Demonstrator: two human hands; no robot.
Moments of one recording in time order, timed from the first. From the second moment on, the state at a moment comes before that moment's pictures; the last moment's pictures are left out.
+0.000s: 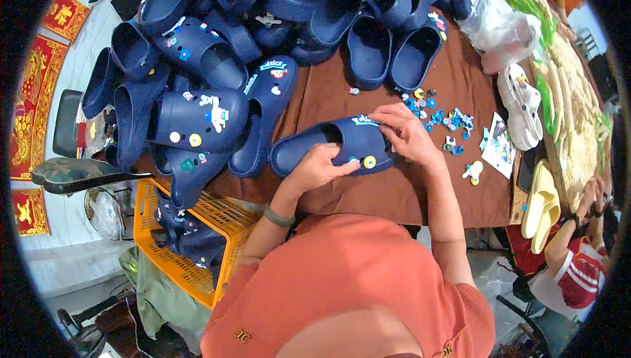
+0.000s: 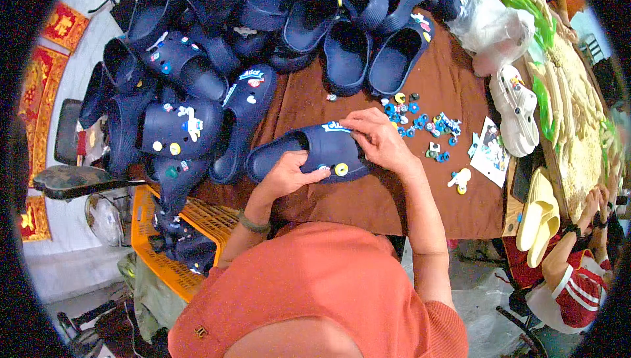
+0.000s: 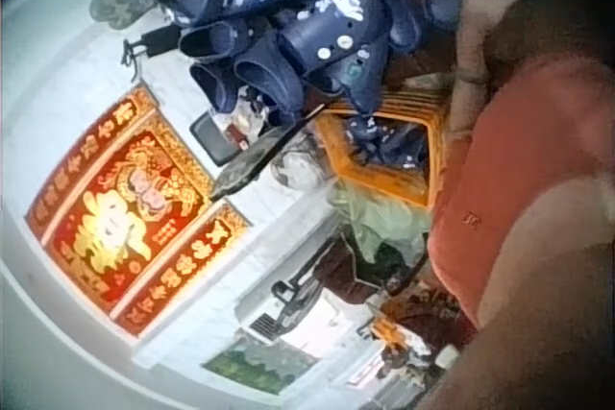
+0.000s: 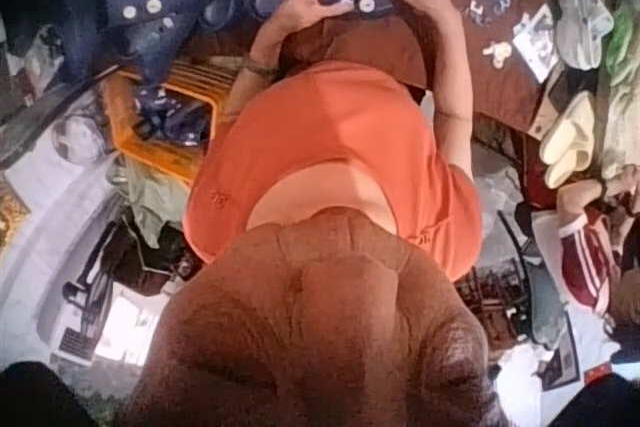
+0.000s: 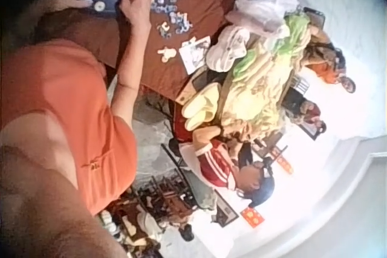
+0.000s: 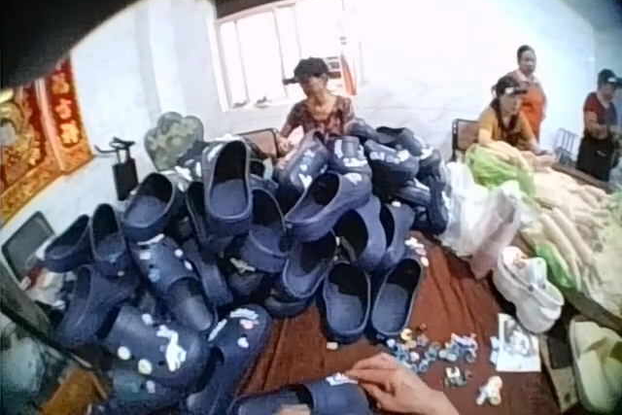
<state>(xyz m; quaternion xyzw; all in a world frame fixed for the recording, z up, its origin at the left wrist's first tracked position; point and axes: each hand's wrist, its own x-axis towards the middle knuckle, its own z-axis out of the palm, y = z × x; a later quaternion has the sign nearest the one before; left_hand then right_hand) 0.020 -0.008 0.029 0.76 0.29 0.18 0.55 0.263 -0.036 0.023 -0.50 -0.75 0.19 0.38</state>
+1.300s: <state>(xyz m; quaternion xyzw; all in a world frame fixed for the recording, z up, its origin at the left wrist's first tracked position) 0.020 -0.004 0.016 0.67 0.31 0.14 0.66 0.279 -0.055 0.027 -0.51 -0.82 0.09 0.23</state>
